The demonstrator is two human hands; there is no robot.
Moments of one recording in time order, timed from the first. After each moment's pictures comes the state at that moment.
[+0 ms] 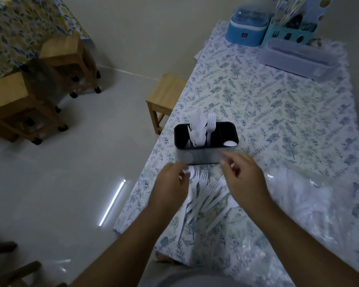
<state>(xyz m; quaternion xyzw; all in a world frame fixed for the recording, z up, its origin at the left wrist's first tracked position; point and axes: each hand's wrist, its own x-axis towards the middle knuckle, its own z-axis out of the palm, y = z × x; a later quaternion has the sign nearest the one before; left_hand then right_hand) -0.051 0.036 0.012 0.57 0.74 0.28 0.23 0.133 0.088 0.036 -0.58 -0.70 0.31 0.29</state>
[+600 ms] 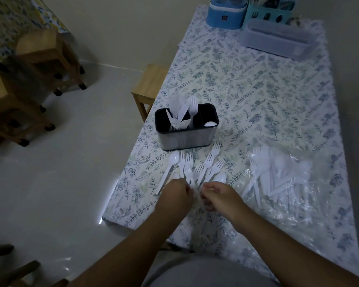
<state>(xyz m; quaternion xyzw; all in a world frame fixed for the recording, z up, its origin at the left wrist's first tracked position) 0.003 -0.001 -0.039 0.58 0.75 0.12 0.30 0.162 0.019 -0.020 -0.64 -0.43 0.62 0.14</state>
